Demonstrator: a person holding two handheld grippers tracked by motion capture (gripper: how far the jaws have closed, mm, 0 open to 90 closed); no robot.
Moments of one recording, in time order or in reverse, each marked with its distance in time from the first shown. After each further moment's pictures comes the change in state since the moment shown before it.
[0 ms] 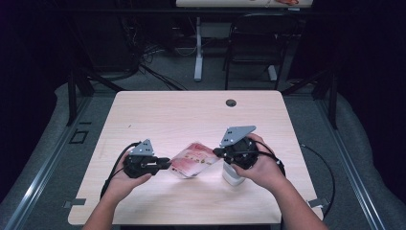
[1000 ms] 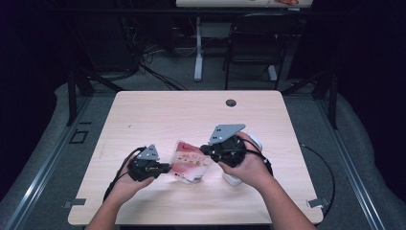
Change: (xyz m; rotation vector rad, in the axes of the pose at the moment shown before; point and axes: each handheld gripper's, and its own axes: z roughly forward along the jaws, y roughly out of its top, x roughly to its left) left arm 0.001 -0.015 0.021 0.089 0.029 -0.003; right arm 0.008 0.019 0.018 -0.087 0.031 0.014
